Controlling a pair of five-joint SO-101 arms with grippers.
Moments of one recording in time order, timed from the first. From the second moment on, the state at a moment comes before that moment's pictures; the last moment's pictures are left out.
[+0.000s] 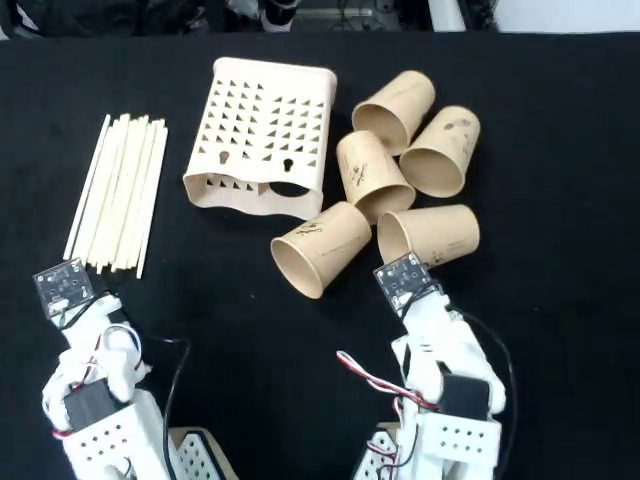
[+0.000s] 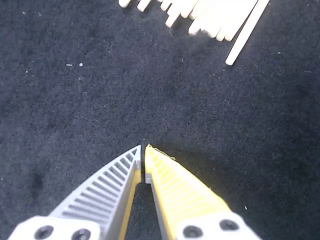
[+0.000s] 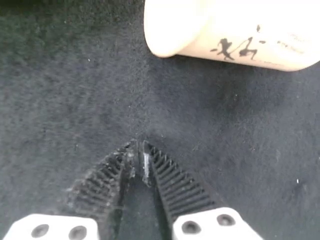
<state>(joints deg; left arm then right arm) -32.4 -104.2 96.4 73.0 -2.5 8.7 -103.3 96.7 74.4 35.6</state>
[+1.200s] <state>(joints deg) -32.4 -104.2 96.4 73.0 -2.5 1.9 -100.9 51.4 74.8 25.0</state>
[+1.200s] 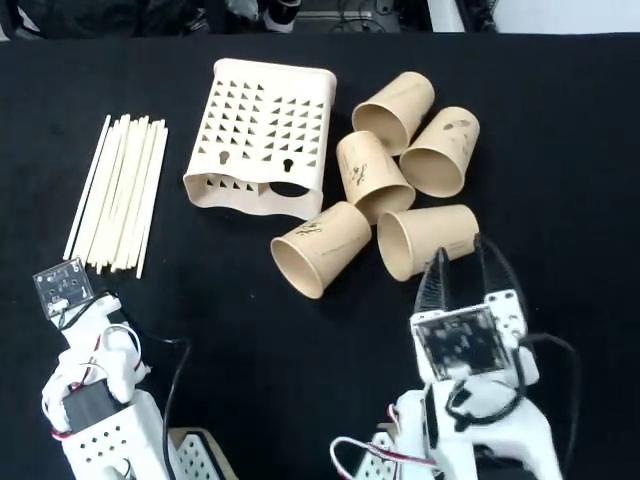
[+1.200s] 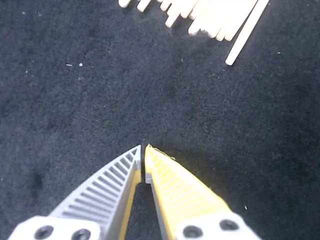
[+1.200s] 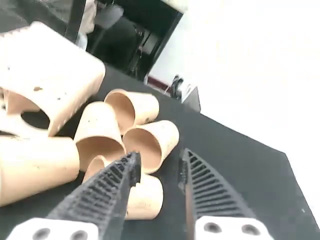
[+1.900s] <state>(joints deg) -32.4 -104.2 96.4 73.0 -2.5 1.9 -78.1 37.0 97.5 37.6</state>
